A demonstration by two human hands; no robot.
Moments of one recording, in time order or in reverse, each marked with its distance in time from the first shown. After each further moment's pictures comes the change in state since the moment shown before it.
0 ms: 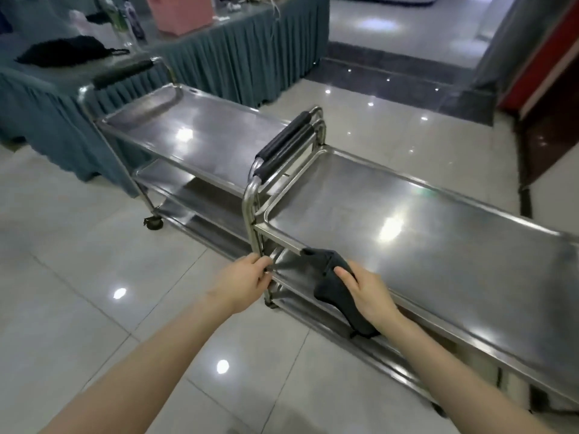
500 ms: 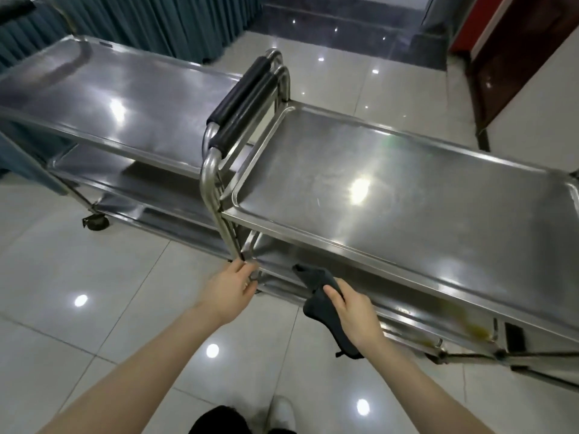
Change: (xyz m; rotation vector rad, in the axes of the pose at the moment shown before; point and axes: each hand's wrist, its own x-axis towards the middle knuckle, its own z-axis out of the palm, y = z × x) left_hand 0.062 -0.060 0.101 -0.052 -0.113 0.073; right_hand 0.001 0.064 0.101 0.047 0.081 0.313
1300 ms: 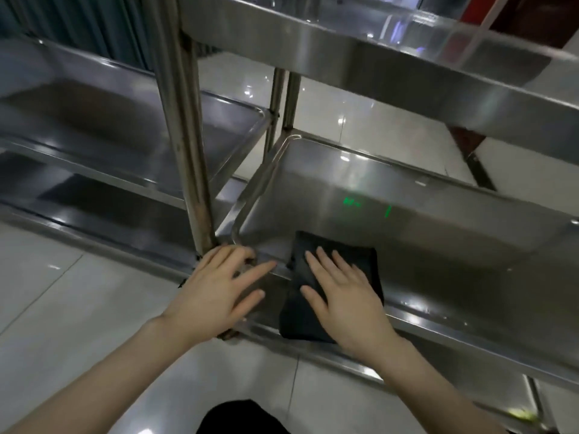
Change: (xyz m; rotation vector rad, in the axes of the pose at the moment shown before) left_hand 0.179 -0.178 0.299 0.148 0.443 0.520; right_hand 0.221 0.166 0.240 -0.784 0.167 -0.328
